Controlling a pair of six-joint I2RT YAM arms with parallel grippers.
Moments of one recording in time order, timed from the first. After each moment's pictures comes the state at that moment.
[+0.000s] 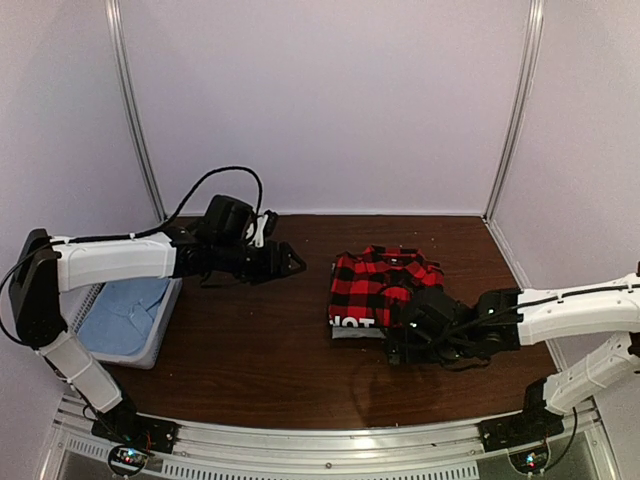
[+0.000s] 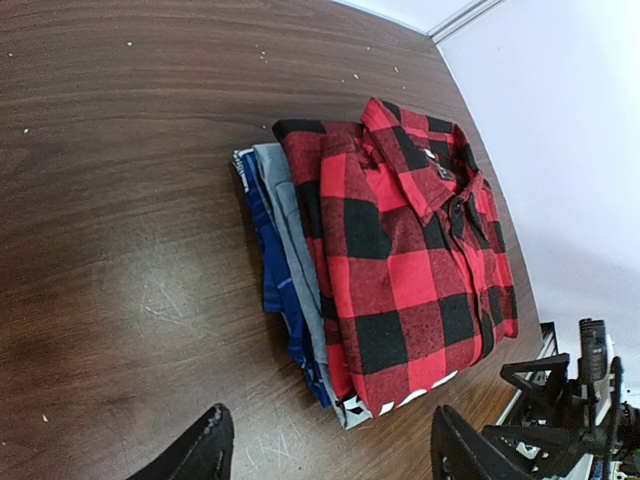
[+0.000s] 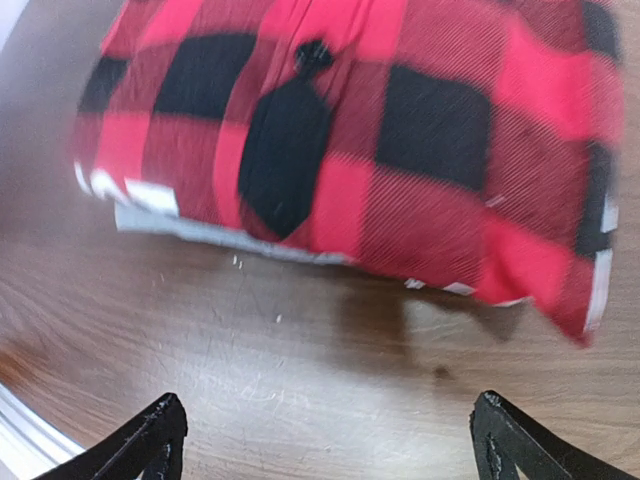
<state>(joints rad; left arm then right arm) -0.71 1.59 1.11 -0.17 0.26 -0.65 1.10 1.24 0.78 -0.60 0.37 0.99</state>
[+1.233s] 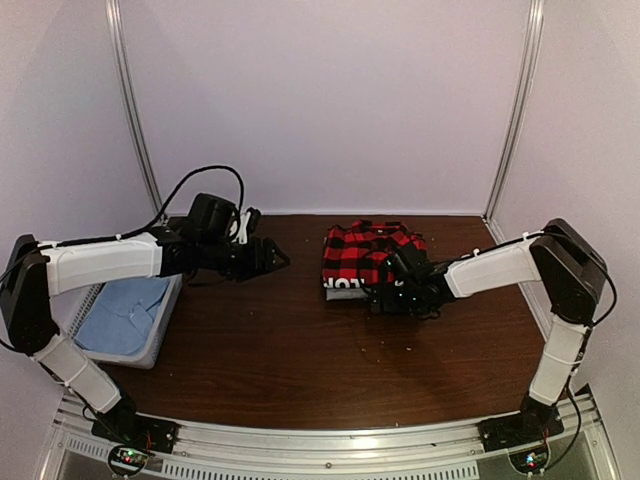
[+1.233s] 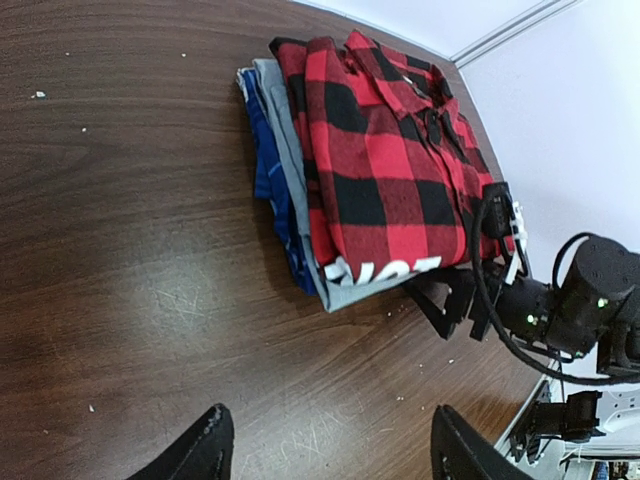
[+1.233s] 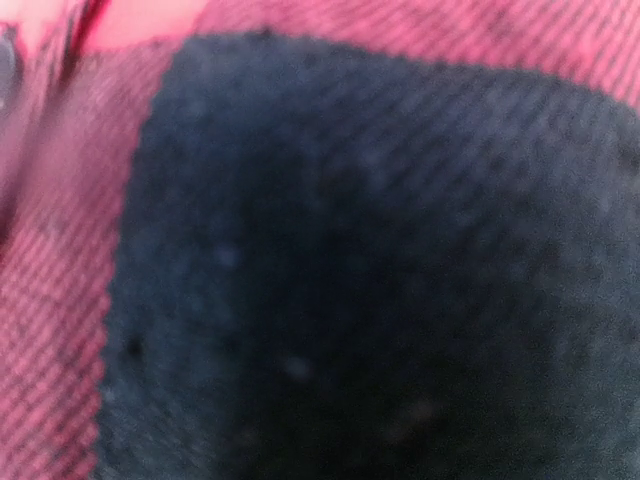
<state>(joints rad) -0.64 1.53 1.06 -0.18 0.27 -0.64 0.69 1.80 0.96 -0.13 0.21 0.65</state>
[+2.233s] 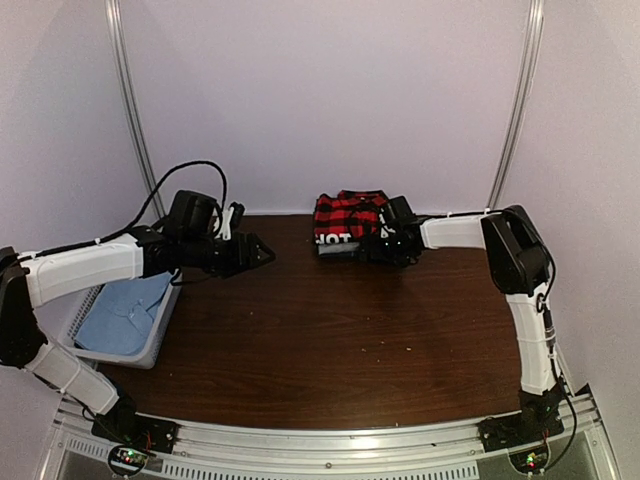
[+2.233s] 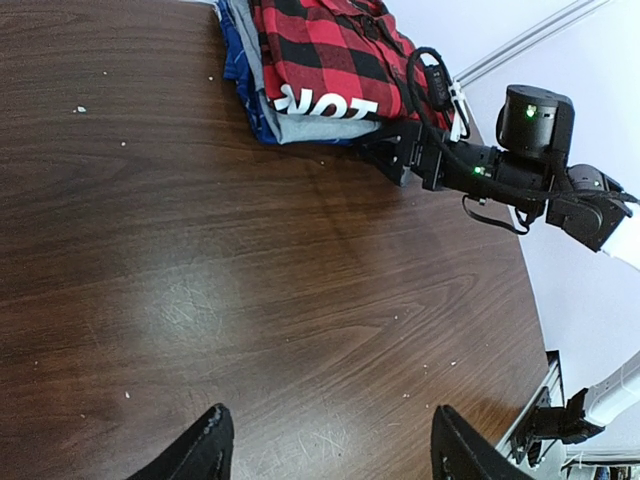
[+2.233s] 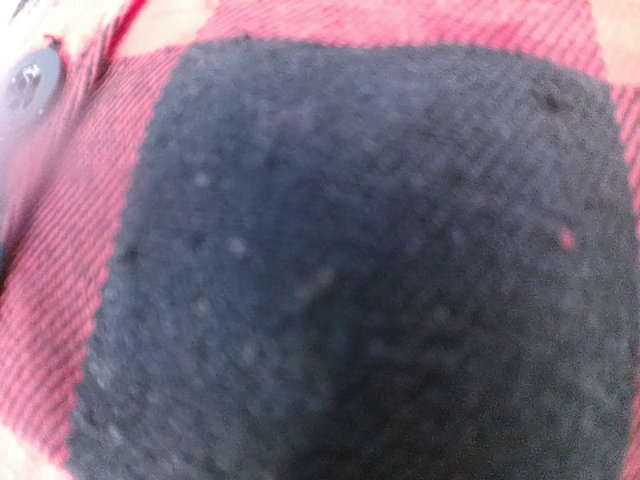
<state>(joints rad) -0.58 1.42 1.01 -0.22 0.27 -0.62 0.46 2.28 1.68 -0.24 0.00 0.45</state>
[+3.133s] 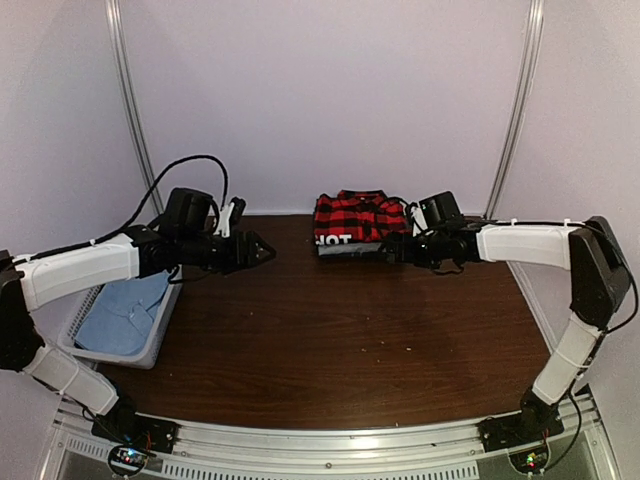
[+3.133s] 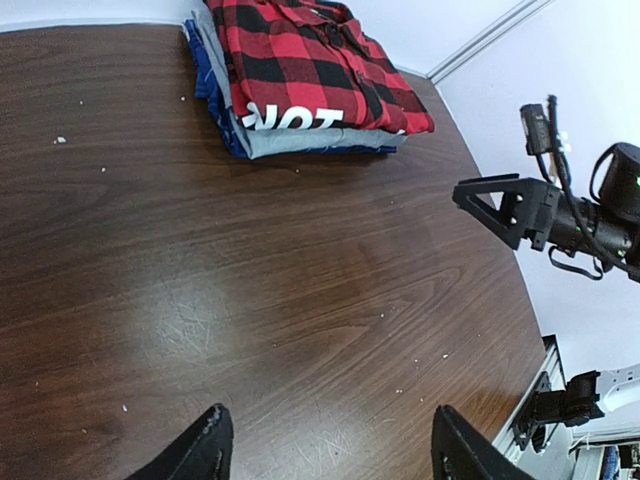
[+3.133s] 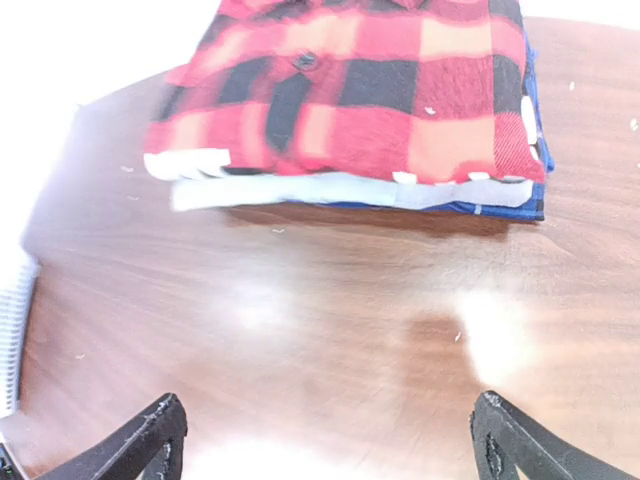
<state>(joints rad) -0.58 1.40 1.01 -0.21 0.30 -0.56 0.48 1.75 1.18 -0.18 -0.09 0.45</state>
